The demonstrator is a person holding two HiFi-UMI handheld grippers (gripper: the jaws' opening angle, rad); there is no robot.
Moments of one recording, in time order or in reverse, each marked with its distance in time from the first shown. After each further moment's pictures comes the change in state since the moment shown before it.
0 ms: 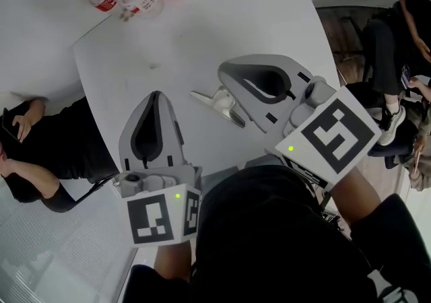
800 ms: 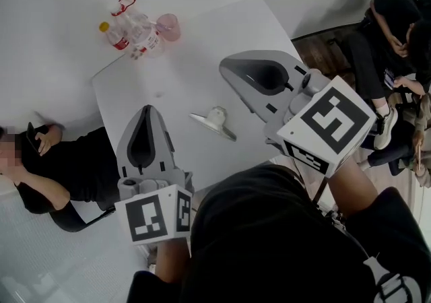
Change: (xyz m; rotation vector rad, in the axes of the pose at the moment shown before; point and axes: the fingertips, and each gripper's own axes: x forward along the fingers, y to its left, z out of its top) left arm -0.061 -0.027 0.071 0.091 -0.167 0.001; right arm -0.090 0.014 0.079 -0.163 -0.187 -0.083
